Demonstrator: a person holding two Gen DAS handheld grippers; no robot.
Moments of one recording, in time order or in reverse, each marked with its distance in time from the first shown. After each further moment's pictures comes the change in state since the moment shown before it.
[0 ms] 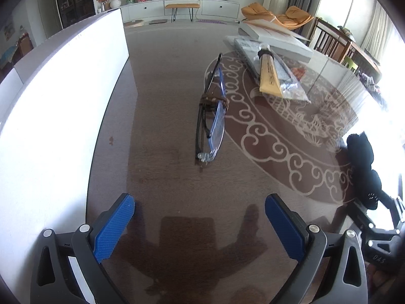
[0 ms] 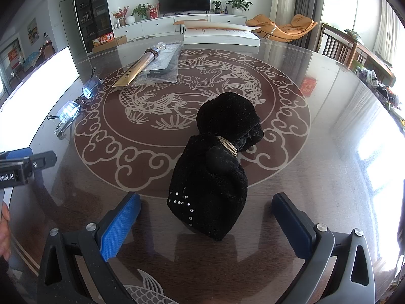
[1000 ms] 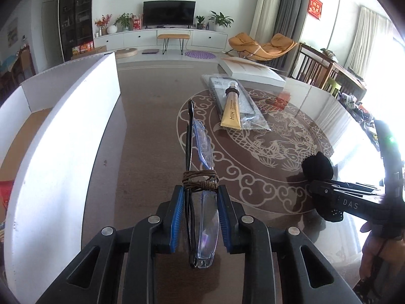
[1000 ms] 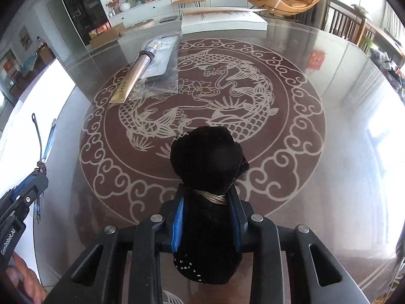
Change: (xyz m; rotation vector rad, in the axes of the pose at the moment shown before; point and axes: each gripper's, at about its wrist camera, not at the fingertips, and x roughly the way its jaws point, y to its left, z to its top) left arm -0.056 -0.027 -0.014 0.020 -0.185 -0.062; right arm 0.005 -0.005 0.051 0.076 0.147 0.083
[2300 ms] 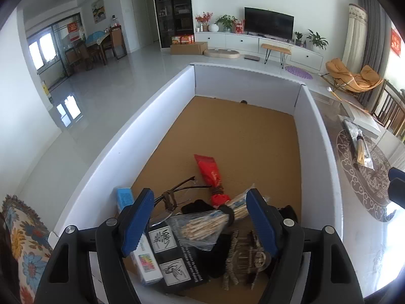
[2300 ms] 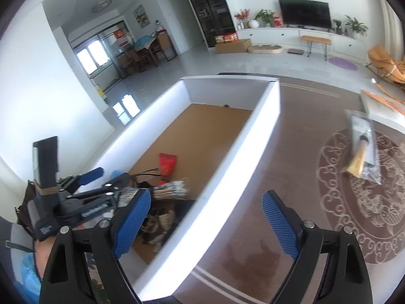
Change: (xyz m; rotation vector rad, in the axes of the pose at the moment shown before) left arm -0.137 0.215 -0.031 -0.256 -0.027 0.447; right arm -0.101 0.253 -0.020 -0.398 -0.147 0.475
